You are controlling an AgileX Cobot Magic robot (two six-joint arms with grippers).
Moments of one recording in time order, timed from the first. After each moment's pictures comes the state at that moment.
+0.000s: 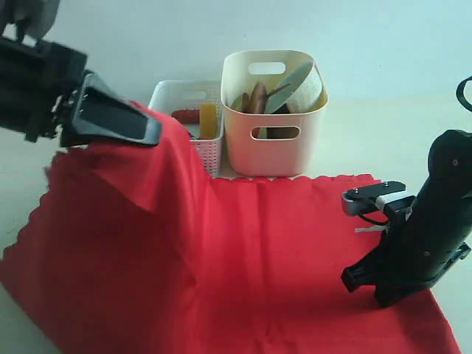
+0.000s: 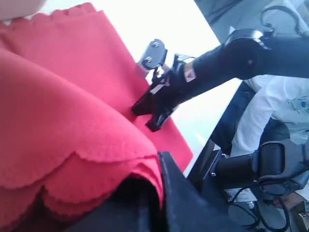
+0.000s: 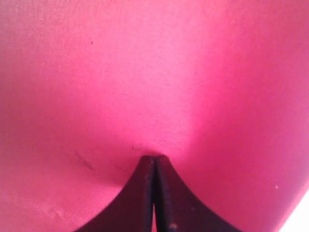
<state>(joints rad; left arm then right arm) -0.31 1.38 -1.04 -1.09 1.03 0.70 0.29 1.79 -0.75 0.18 0.63 -0.17</state>
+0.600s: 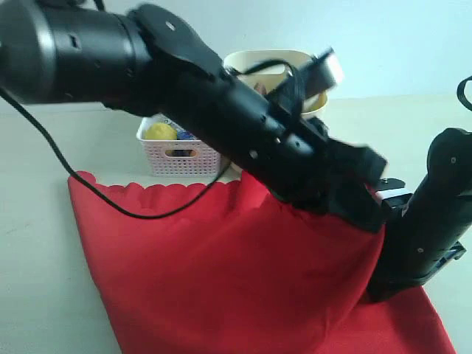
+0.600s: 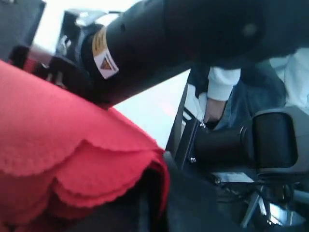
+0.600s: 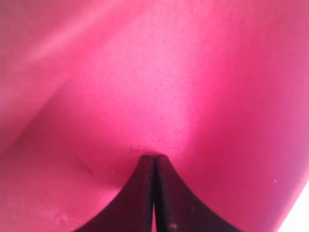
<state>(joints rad) -0.80 1.92 -1.44 -1.10 0.93 0.68 0.29 1.80 -0.76 0.24 0.60 -0.17</state>
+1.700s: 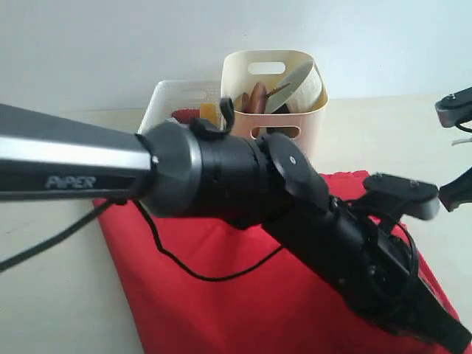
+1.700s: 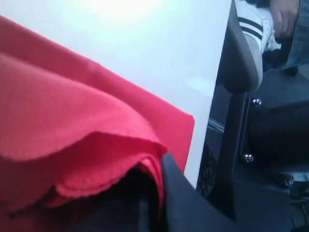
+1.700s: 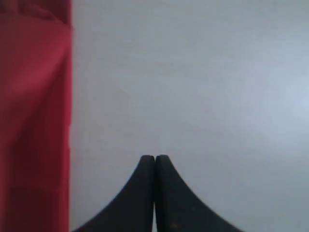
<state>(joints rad) -1.03 2.11 -1.45 -1.09 0.67 0.82 0.19 1.45 -0.94 -0.34 1.03 0.19</state>
